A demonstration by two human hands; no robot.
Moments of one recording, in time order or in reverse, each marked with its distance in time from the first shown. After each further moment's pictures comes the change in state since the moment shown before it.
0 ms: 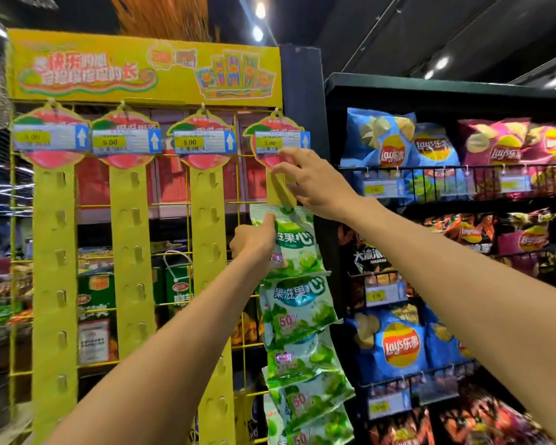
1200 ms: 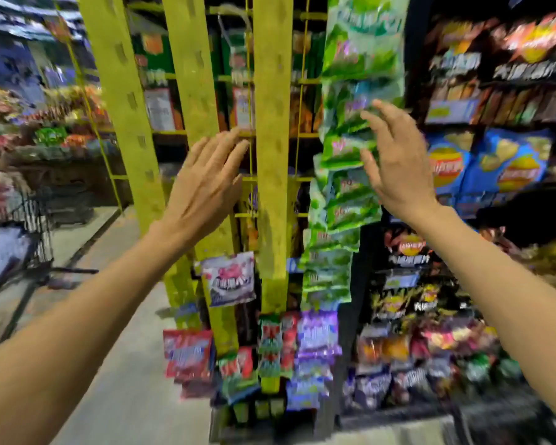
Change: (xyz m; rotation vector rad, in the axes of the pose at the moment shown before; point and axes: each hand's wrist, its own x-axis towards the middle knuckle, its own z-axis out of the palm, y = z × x) left_hand -0.070 -0.228 -0.176 1.198 0.017 1.103; right_hand -0.234 -0.144 0.062 0.207 0.035 0.242
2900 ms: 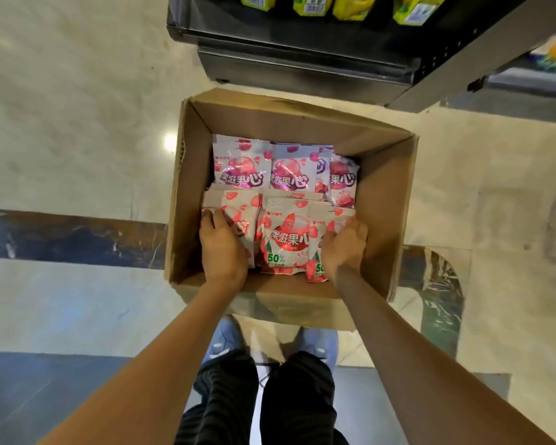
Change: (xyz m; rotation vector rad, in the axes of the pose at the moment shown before) left_hand -0.875 0.396 0.400 -0.482 -1.180 -1.553; right_hand -0.958 -0.279 0.349 0.106 -1.455 1.246
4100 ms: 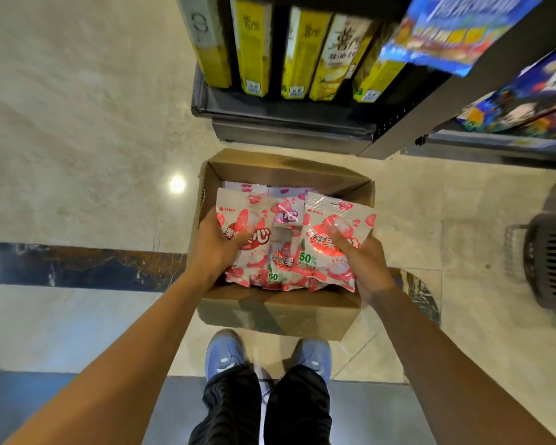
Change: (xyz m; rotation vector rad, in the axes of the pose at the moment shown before) left_hand -0.030 0.074 -0.119 -0.352 -0.218 0.096; right_hand -0.046 -0.027 -0.117 0.736 -0.281 0.041
